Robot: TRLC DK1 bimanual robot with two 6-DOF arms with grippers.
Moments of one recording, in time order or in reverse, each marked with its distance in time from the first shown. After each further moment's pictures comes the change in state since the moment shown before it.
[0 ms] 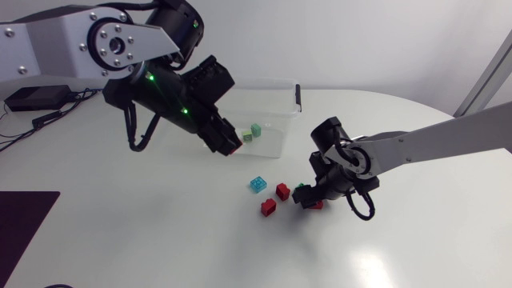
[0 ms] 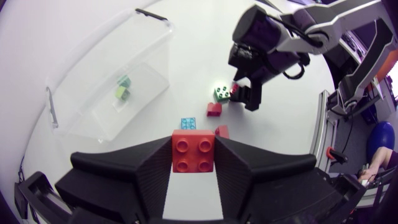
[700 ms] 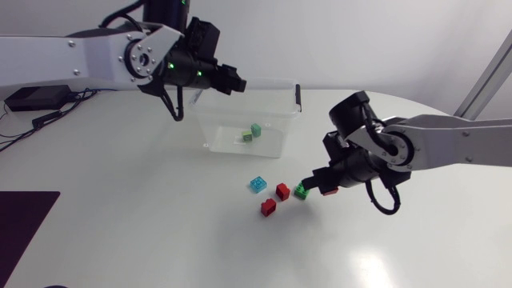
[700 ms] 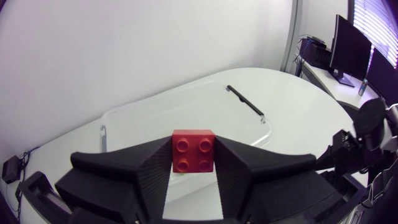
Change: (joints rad) left arm 0.109 0.174 0.051 0.590 -0.128 -0.259; right arm 0.011 -0.262 -0.016 -0.103 0.044 -0.001
